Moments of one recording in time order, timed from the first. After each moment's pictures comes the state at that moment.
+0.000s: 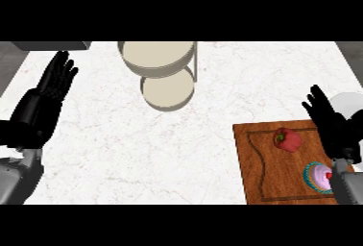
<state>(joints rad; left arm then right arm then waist) -0.26 0.53 -0.18 -1.61 0.34 0.21 -0.01 -0.16 -0.38 -0.01 -1.37 -0.20 -0.11 0.10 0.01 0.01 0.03</state>
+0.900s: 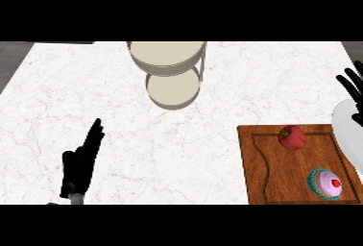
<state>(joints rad) 0.01 0.33 -0.33 -1.40 0.23 0.37 -0.01 -0.40 -0.51 -0.34 -0.89 -0.71 0.60 -0.14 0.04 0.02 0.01</state>
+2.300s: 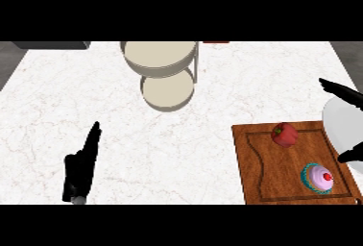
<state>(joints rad) 0.04 0.28 -0.29 -1.38 0.17 0.38 -0.02 -0.35 -0.72 -0.03 -1.08 0.19 0.58 -0.49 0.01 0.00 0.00</state>
